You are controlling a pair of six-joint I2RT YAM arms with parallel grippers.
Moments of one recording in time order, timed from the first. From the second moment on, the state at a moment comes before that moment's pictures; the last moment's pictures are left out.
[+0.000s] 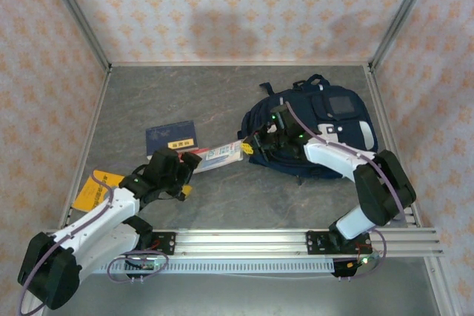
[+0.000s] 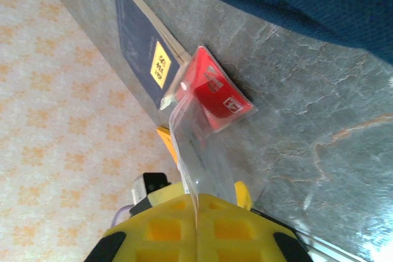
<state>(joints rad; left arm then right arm) -0.46 0.89 0.41 -0.38 0.14 -1.58 0.55 1.53 0.89 -0.11 -0.65 1.54</state>
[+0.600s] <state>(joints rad) -0.46 1.18 0.48 -0.11 0.01 -1.69 0.56 1.47 0.76 0.06 -0.65 1.71</state>
